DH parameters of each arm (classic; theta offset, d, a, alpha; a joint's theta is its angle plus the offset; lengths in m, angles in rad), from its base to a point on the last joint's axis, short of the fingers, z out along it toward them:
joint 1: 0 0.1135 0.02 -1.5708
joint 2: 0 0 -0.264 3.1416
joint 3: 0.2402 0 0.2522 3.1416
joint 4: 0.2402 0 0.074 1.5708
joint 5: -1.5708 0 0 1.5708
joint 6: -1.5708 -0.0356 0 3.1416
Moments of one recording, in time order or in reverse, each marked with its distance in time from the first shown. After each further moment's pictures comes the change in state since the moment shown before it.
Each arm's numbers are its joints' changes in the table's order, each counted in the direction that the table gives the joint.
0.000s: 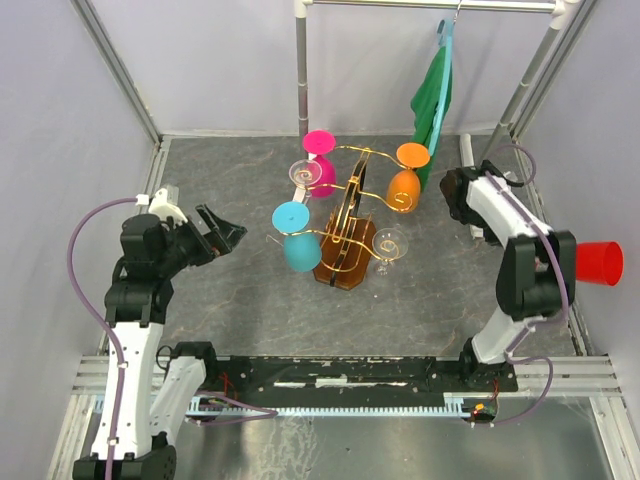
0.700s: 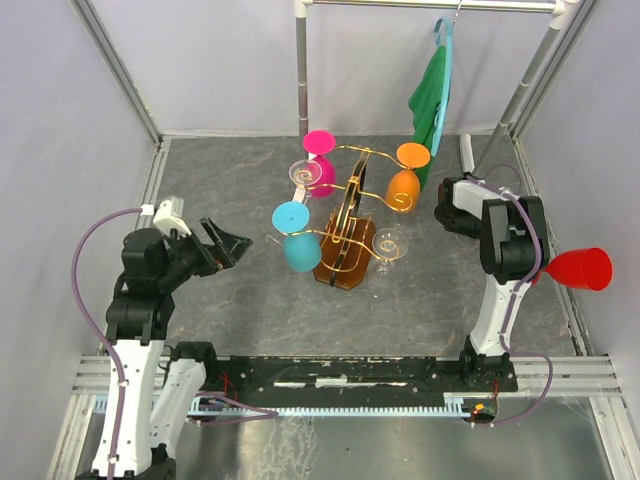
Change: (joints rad) left arm -0.026 -0.093 -0.060 -0.004 -0.051 0.001; right arm -0.034 0.338 -0.010 0.185 -0.167 -0.434
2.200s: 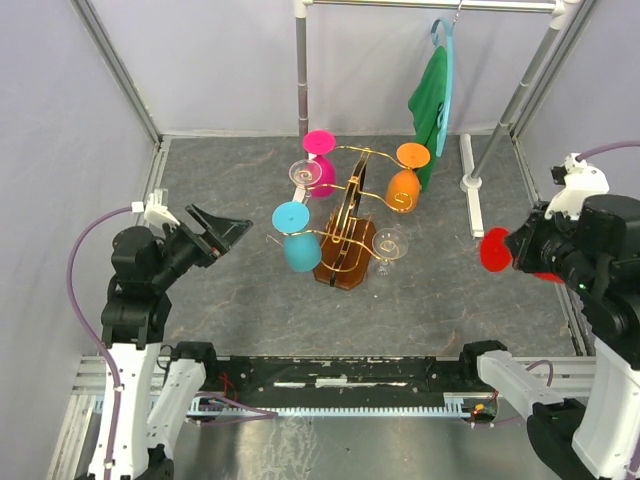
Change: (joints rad) left arm -0.022 -0.014 0.043 -0.104 -0.033 0.280; right arm 0.054 -1.056 0.538 -0.082 1.140 0.740
